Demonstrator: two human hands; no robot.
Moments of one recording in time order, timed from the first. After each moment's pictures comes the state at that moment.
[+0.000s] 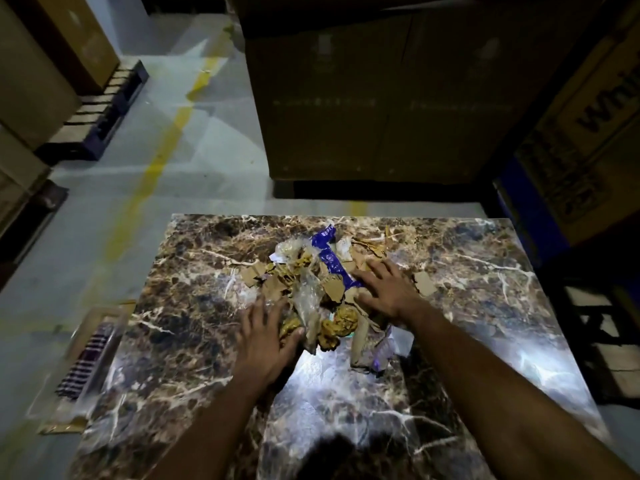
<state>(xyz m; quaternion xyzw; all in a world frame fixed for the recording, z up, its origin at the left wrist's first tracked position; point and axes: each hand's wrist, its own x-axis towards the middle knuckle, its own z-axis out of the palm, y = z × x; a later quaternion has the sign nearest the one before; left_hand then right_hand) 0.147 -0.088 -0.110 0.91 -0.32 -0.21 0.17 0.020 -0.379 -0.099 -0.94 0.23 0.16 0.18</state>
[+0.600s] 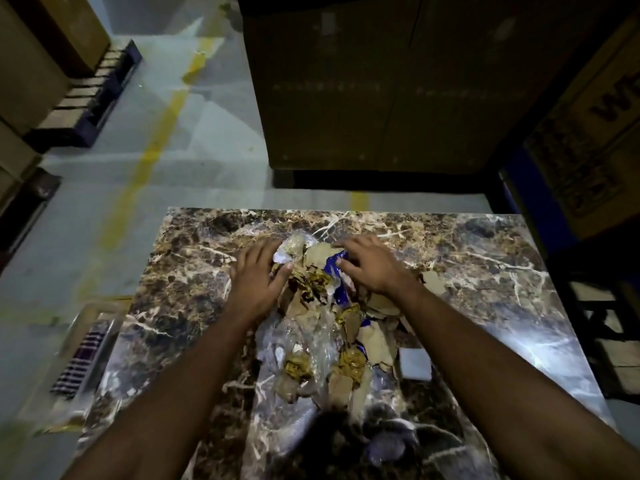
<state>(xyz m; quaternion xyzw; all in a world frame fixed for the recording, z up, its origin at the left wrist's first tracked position) 0.244 -0.147 -0.092 0.89 -0.36 -0.13 0.24 0.087 -0.370 -0.064 -0.95 0.21 0.06 0.22</state>
